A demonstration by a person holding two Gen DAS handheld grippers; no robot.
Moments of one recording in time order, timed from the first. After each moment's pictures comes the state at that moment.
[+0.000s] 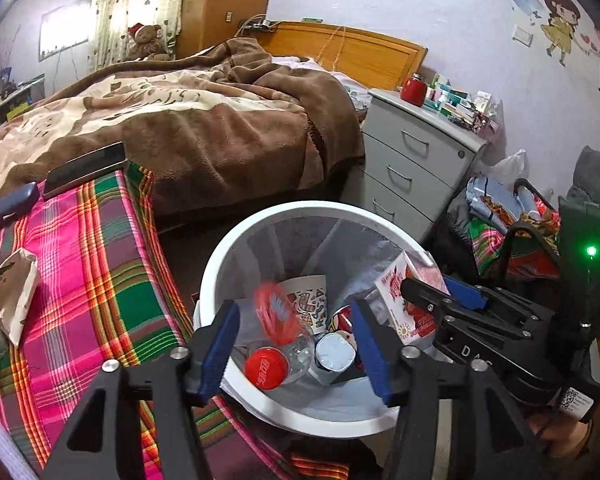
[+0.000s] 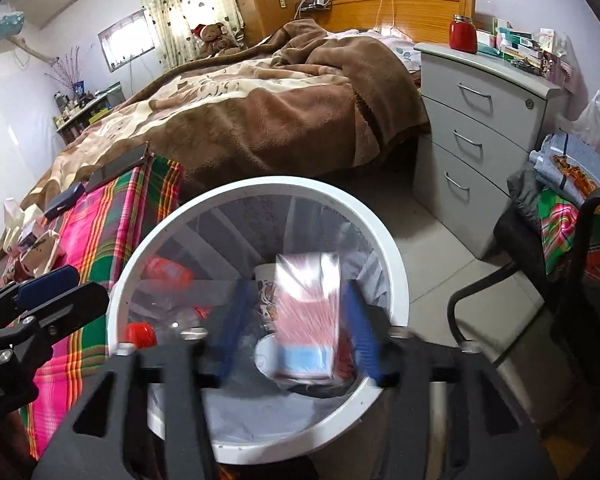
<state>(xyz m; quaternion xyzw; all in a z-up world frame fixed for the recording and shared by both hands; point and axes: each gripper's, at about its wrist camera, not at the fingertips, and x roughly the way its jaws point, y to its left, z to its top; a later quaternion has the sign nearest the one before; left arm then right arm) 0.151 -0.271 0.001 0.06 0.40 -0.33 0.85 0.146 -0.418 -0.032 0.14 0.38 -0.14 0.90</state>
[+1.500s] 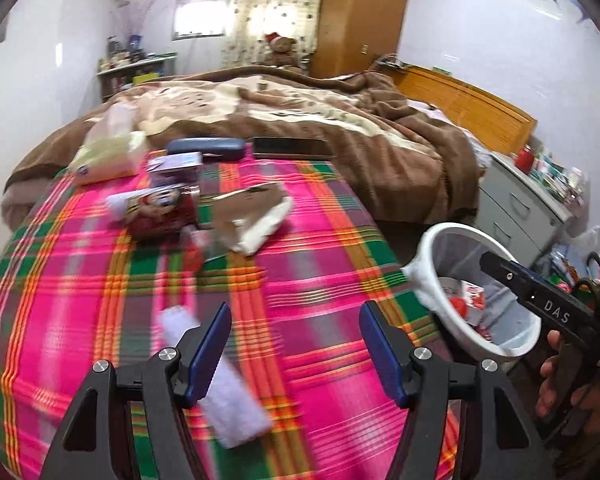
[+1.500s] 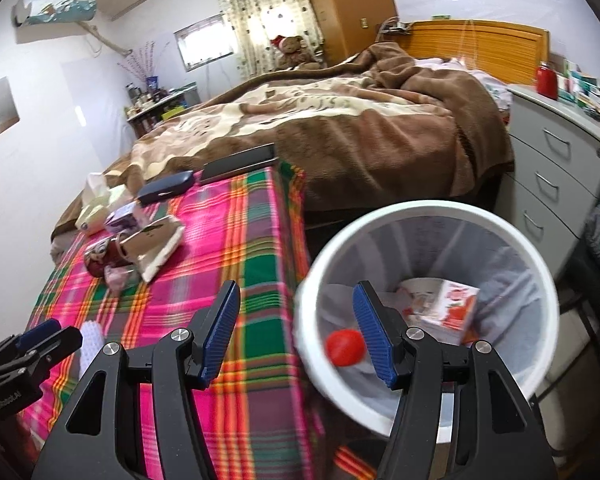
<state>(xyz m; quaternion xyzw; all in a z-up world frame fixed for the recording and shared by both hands) 0.117 -0.054 0.017 -0.02 0.38 -0.13 0.91 0.174 -0.300 -0.013 0.11 0.35 -0.02 0.93</state>
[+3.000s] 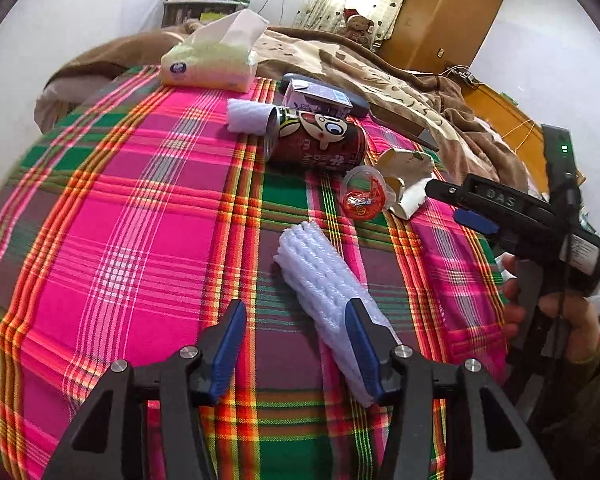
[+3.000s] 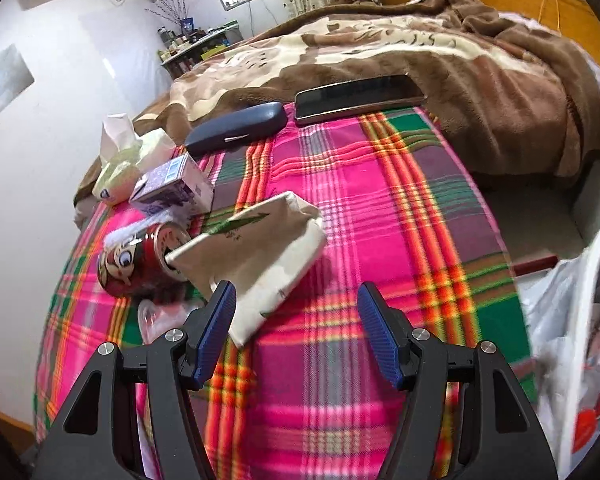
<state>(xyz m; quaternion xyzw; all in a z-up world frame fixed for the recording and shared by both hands) 0.145 0.074 -0.050 -0.13 0.45 -0.08 0.88 0.295 -0.195 -0.058 0.14 0.44 0.06 0.88</state>
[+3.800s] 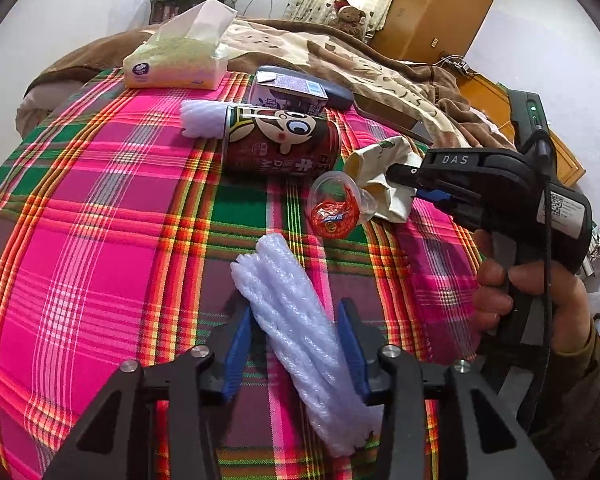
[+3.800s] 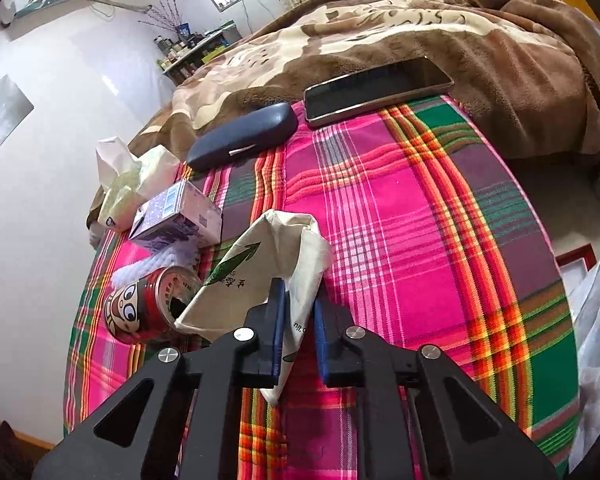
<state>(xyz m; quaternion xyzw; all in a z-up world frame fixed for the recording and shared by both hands) 0.177 0.040 -0.054 -0.11 0.46 -0.09 0.88 0.323 -0.192 -0.061 0.18 0.45 0.09 0.87</state>
